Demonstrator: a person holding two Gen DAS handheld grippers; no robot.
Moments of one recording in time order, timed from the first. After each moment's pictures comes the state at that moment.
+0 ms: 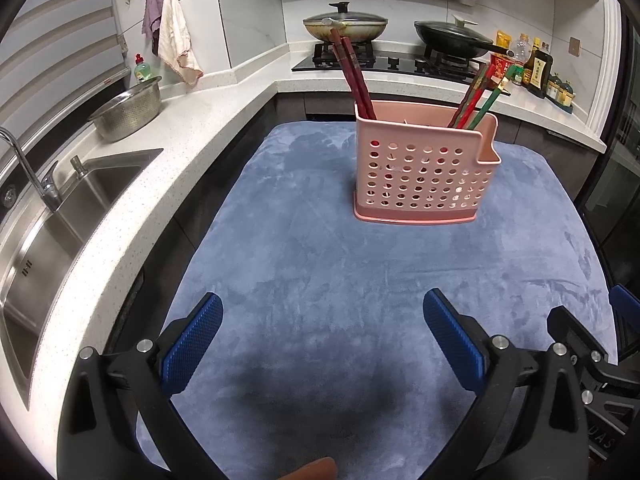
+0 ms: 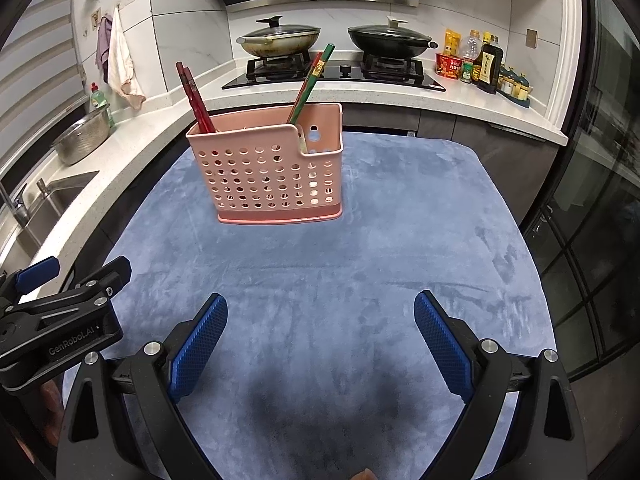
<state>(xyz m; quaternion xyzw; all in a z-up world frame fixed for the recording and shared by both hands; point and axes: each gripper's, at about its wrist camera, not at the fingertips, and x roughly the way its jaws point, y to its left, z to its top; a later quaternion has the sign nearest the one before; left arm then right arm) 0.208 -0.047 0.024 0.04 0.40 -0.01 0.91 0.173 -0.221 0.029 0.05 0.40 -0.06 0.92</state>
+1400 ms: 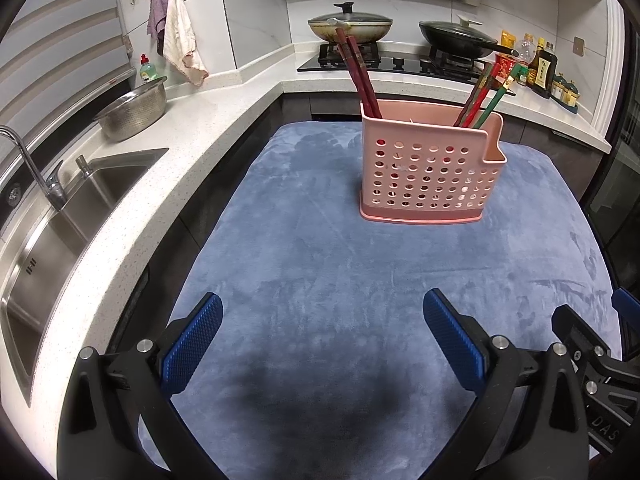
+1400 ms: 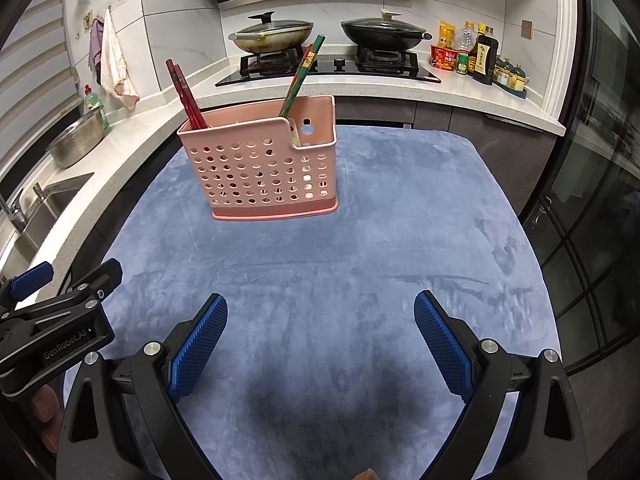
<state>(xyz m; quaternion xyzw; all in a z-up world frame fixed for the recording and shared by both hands) 0.208 -0.045 0.024 0.04 0.40 0.00 0.92 0.175 -0.225 0.024 0.06 0.40 -0.06 0.91</state>
